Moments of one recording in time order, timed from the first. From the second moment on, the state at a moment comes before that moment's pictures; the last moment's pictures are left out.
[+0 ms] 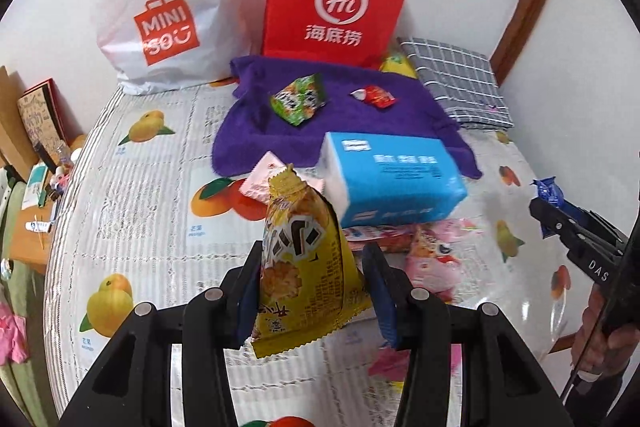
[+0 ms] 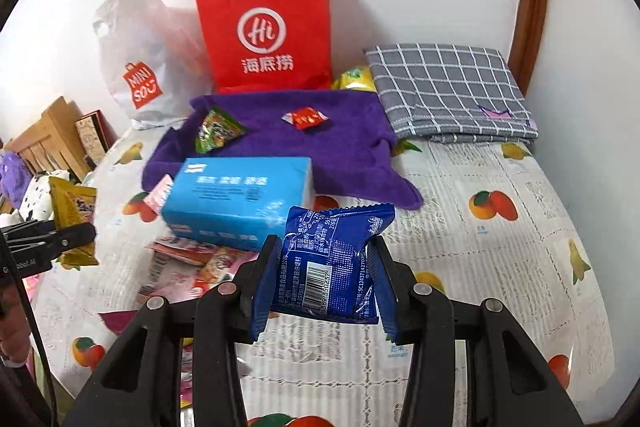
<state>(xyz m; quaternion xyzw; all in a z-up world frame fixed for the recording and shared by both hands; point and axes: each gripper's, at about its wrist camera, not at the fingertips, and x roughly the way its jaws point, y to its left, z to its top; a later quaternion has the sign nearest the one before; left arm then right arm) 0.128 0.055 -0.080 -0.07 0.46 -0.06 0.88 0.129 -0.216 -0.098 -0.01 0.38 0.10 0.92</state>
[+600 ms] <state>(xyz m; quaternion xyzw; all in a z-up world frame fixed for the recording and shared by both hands) 0.132 0.027 -0.059 -0.07 0.45 -0.08 0.89 0.121 -0.202 -0.075 -0.01 0.35 0.14 0.93</state>
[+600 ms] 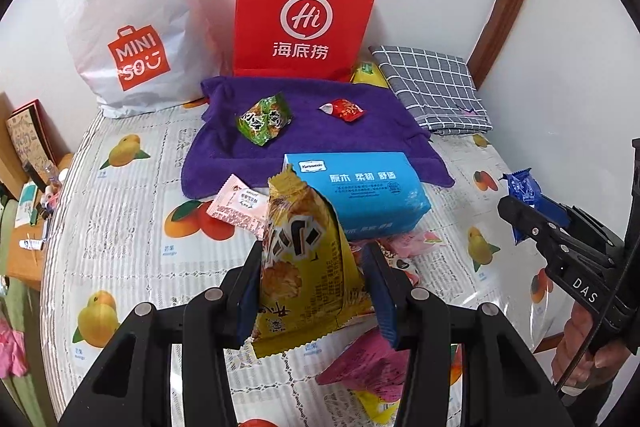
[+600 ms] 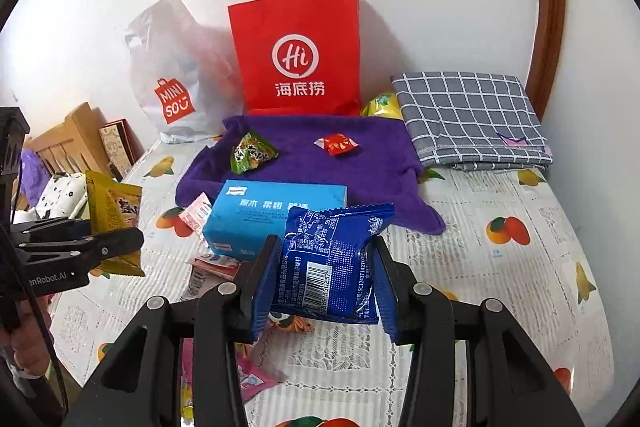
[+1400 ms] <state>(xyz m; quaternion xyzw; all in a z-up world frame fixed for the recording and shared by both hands) 0.171 0.026 -0.049 -0.07 0.45 -0.08 0.89 0.168 -0.198 -0.067 -0.01 0.35 0.13 0.93</state>
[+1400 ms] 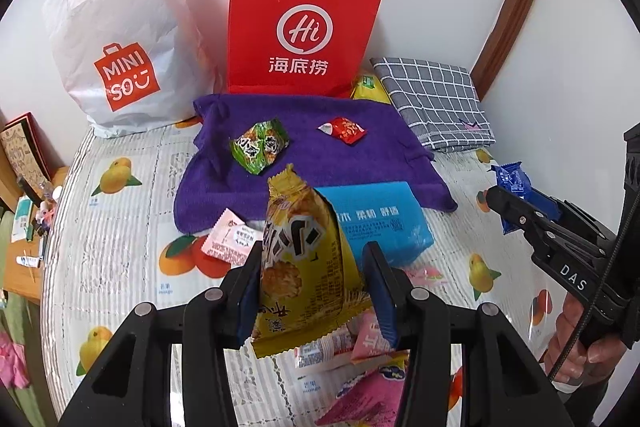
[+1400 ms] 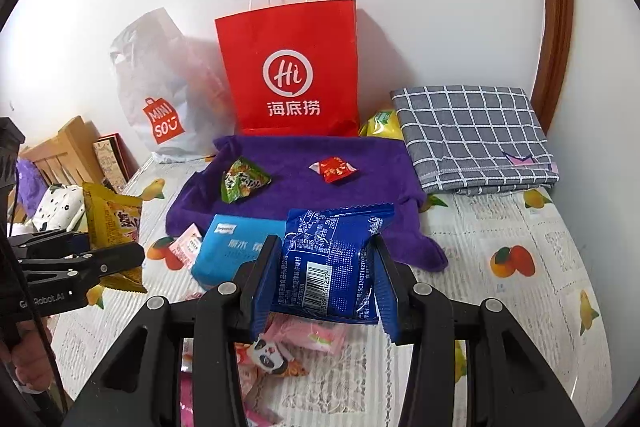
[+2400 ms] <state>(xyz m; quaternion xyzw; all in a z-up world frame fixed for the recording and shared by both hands) 0.229 0.039 -0.040 -0.06 0.44 -0.07 0.89 0.237 -0.179 -0.056 -0.02 0.33 0.13 0.93</state>
